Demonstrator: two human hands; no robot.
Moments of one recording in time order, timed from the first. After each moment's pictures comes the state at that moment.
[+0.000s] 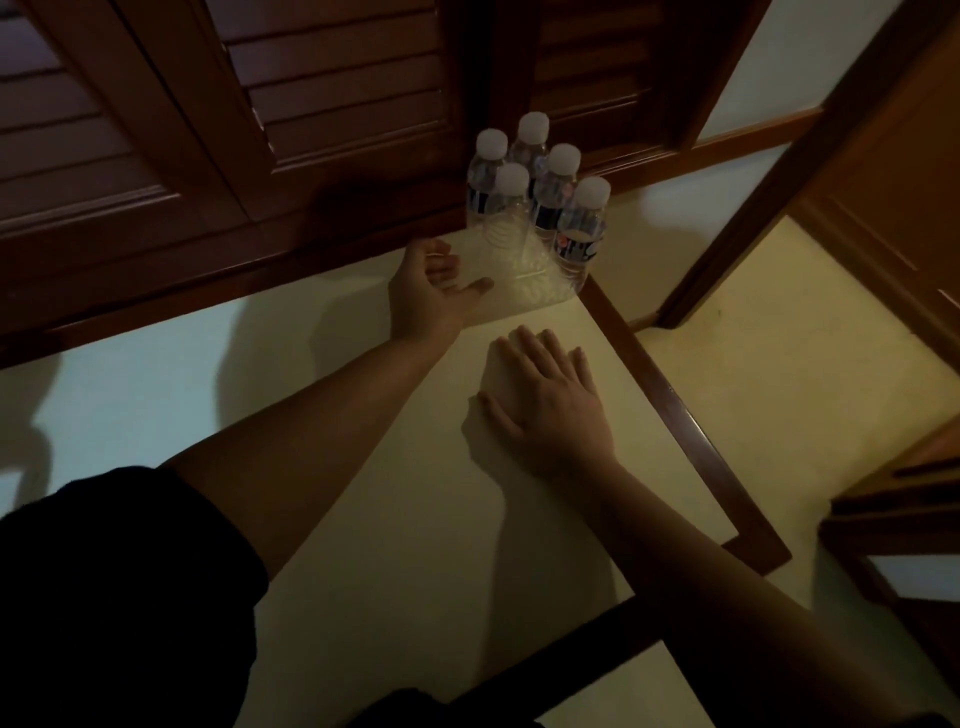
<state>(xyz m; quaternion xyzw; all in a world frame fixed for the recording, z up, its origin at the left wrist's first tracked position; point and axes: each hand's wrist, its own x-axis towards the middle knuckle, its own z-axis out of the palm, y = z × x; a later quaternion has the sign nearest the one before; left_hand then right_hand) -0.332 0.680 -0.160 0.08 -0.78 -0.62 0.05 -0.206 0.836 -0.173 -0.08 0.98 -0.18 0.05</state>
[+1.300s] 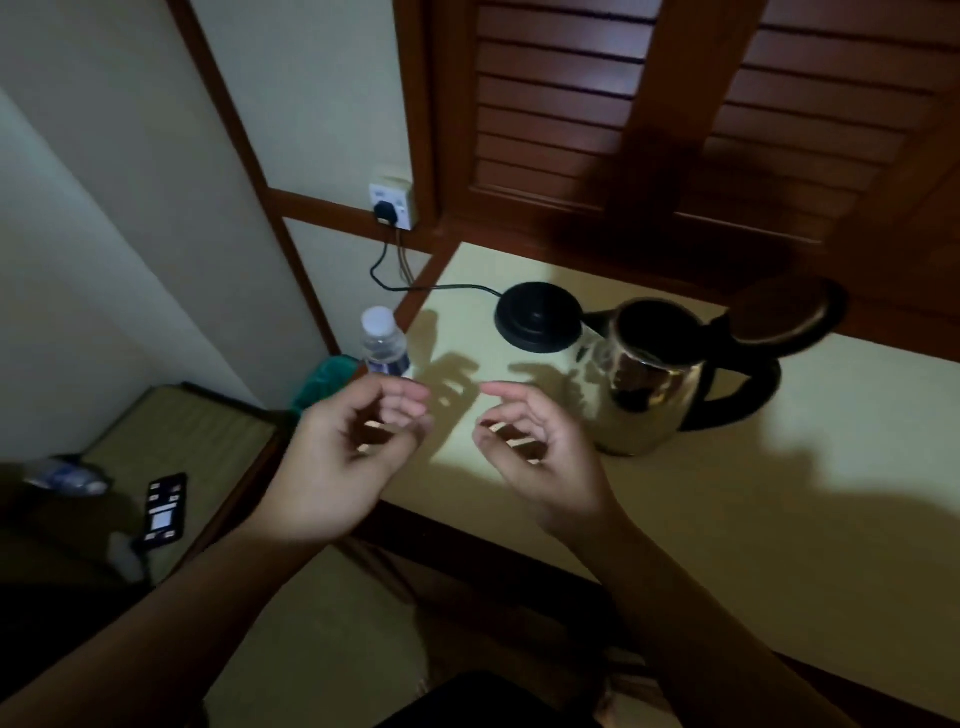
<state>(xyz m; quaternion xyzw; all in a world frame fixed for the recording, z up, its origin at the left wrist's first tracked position) 0.258 0.089 -0.050 0.19 -0.78 -0.55 0.23 0.120 0.250 -0.087 -0.33 0.68 -0.61 0.23</state>
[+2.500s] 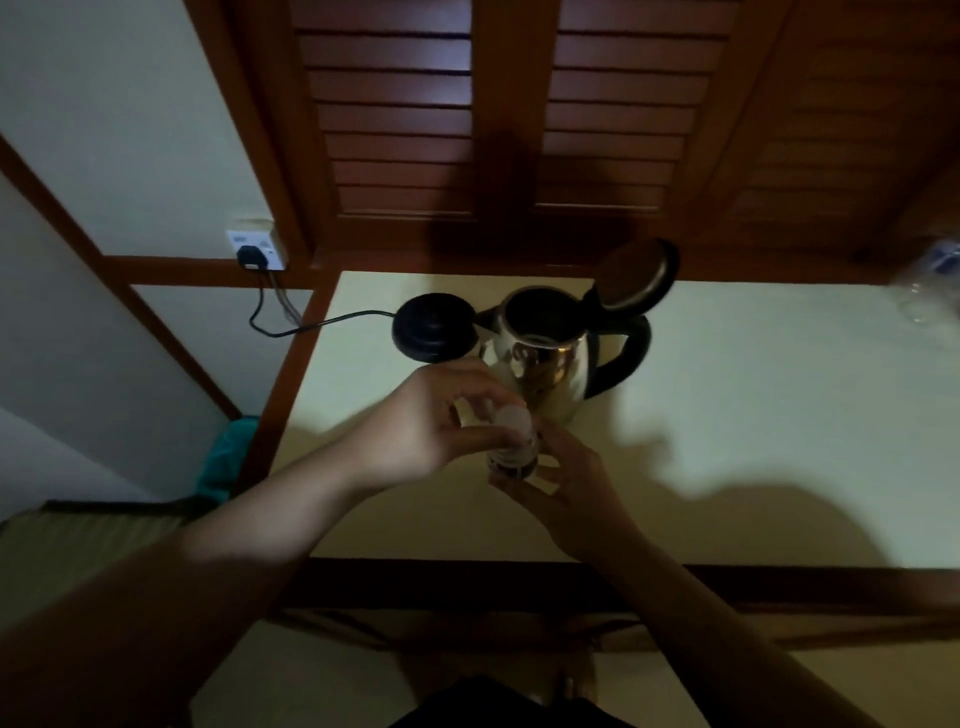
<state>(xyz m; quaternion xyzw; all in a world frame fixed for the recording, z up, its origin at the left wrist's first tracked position) 0.140 0.118 -0.038 -0.11 -0.88 -0.46 0.03 0.108 0.324 -0.123 -0.24 0.77 -0.58 0.12</state>
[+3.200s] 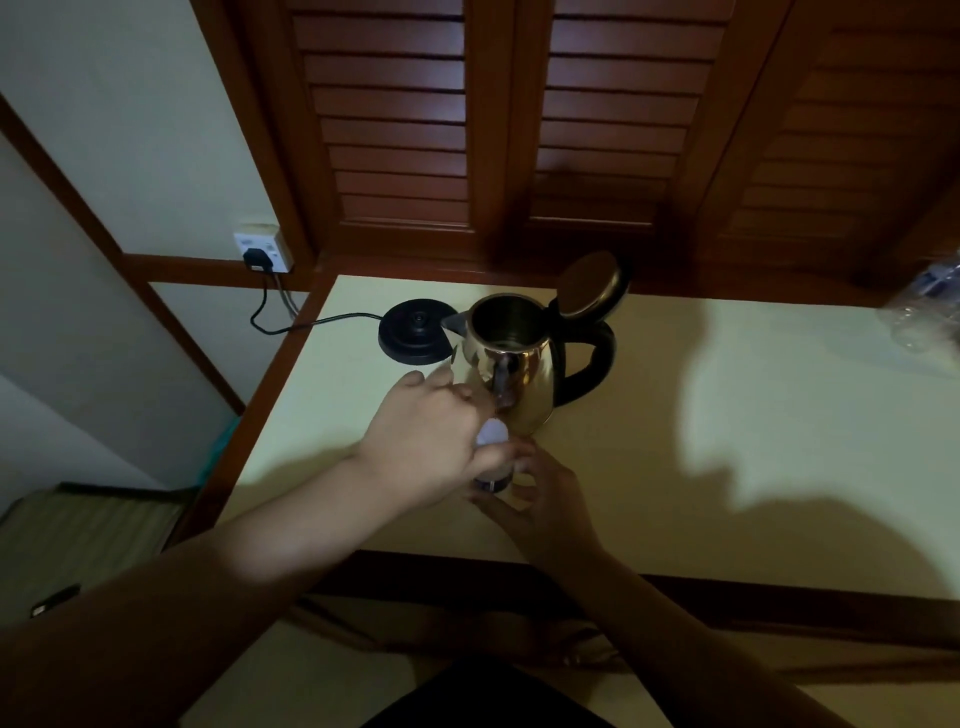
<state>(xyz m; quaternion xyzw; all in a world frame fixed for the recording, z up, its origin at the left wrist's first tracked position) 0.137 0.182 -0.038 -0.08 -0.99 0.05 0.12 0.105 0.352 -0.154 -0.26 0.77 -0.58 0.06</state>
